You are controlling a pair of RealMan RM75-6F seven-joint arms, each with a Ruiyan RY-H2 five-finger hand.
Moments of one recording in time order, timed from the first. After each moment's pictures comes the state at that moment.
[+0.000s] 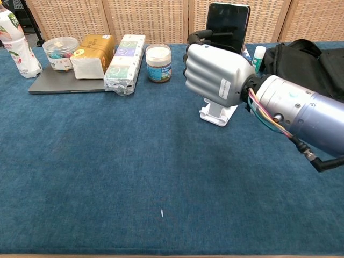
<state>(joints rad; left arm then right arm) -0.02 -0.94 -0.01 -1.74 1.51 1.49 -0.23 0.79 -1.76 0.18 -1.26 -1.55 1.05 -1.83</state>
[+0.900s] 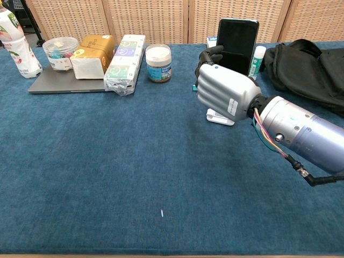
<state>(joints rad) -0.02 -0.94 -0.01 -1.74 1.50 1.48 -0.21 0.77 -1.89 0.10 -0.98 -1.60 1.17 -1.74</state>
